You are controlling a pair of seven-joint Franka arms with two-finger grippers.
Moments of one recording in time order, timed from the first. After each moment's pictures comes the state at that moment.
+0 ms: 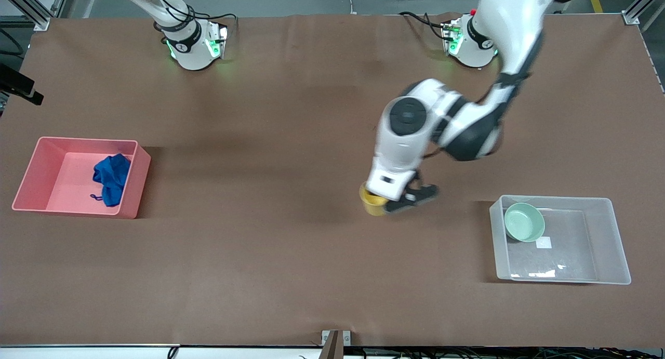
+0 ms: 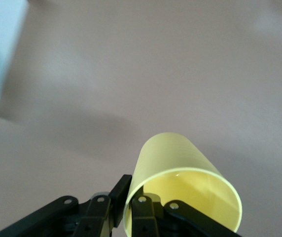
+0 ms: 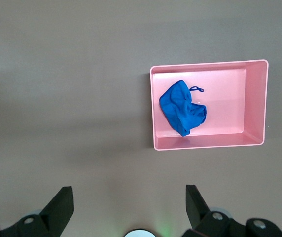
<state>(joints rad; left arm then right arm) -0.17 0.53 -0.43 -1.44 0.32 1.96 -0.95 -0.07 -0.04 -0.07 -1.49 0.01 1.40 -0.03</state>
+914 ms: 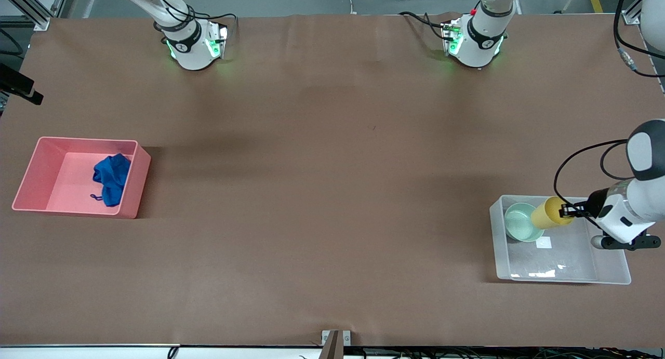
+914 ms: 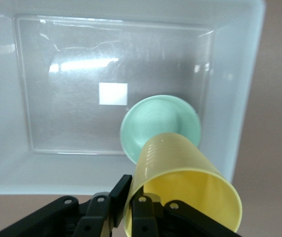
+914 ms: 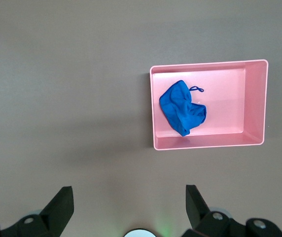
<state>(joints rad) 0.55 0.61 -0.53 -1.47 0.25 1.88 0.01 -0.07 -0.04 -0.07 -1.49 0.01 1.40 -0.03</state>
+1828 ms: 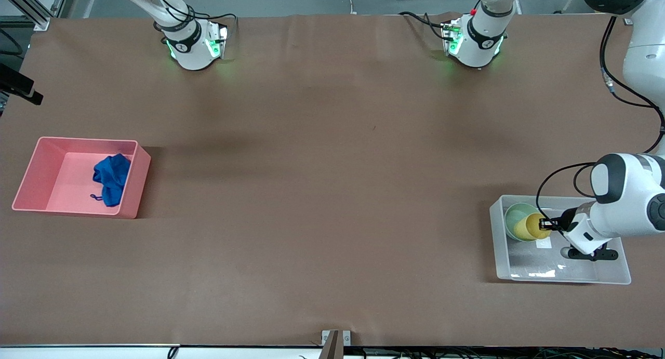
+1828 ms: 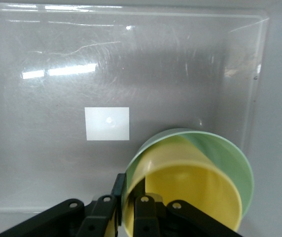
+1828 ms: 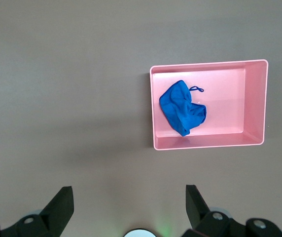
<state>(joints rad) 0.54 0.81 -0.54 -1.48 0.40 2.08 -0.05 -0.07 -0.04 -0.07 -1.49 0.01 1.40 -0.03</state>
